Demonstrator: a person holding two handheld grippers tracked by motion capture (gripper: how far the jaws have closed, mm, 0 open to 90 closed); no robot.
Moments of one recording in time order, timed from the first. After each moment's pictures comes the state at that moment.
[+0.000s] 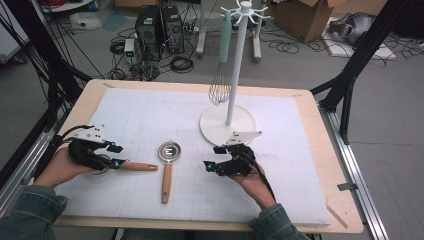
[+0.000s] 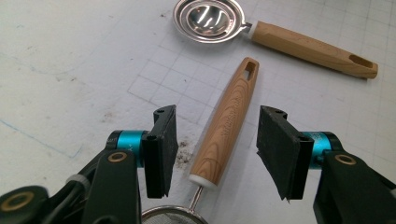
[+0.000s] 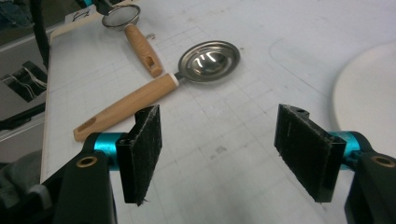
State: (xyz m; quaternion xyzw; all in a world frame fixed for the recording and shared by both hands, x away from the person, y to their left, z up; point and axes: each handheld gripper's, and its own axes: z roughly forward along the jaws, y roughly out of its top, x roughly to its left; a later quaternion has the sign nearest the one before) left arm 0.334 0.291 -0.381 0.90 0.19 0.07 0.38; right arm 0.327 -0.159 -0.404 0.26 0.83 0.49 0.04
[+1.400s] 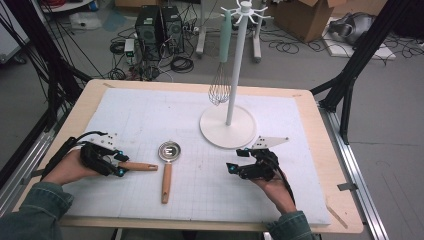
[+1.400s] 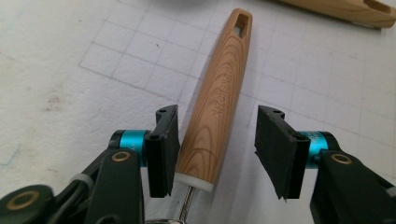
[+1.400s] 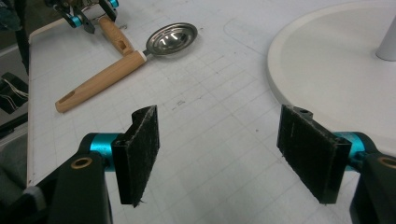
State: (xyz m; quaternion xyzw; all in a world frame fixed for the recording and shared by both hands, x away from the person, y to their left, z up) left arm 0.348 0.281 -0.416 0.94 0.15 0.01 0.32; right arm 0.316 -0.220 -0.411 0.30 0.82 0.49 0.05
